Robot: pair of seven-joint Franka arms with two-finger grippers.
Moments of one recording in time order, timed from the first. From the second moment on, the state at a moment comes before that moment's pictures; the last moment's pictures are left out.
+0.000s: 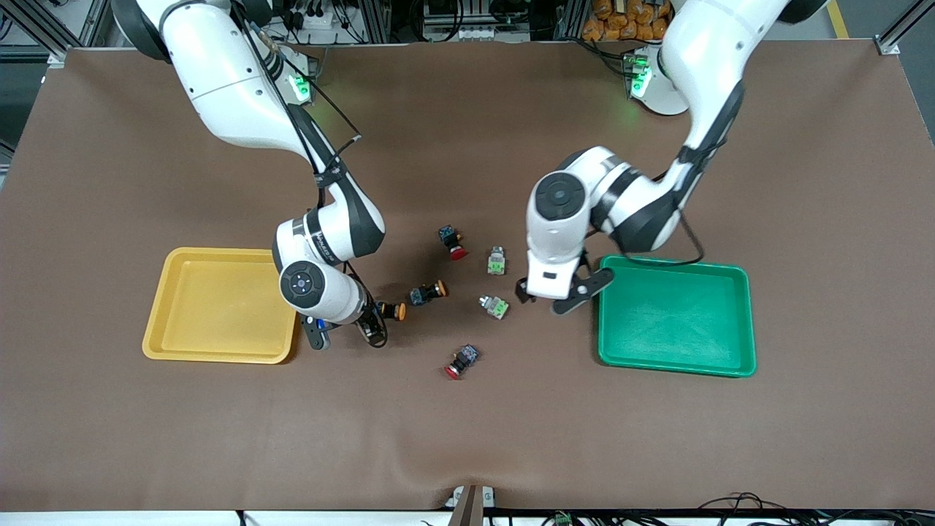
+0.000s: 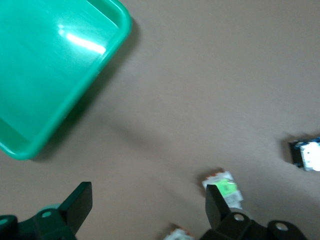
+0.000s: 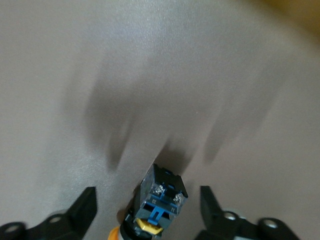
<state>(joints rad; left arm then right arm) -0.33 0.65 -0.38 -1.54 0.40 2.14 -1.45 0.46 0.76 -0.03 -1.54 0.18 2.22 1.46</state>
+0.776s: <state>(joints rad) -0.43 0.84 -0.32 -1.44 0.41 2.31 -1.61 0.33 0.72 -0.04 -1.49 0.18 2.00 1.17</state>
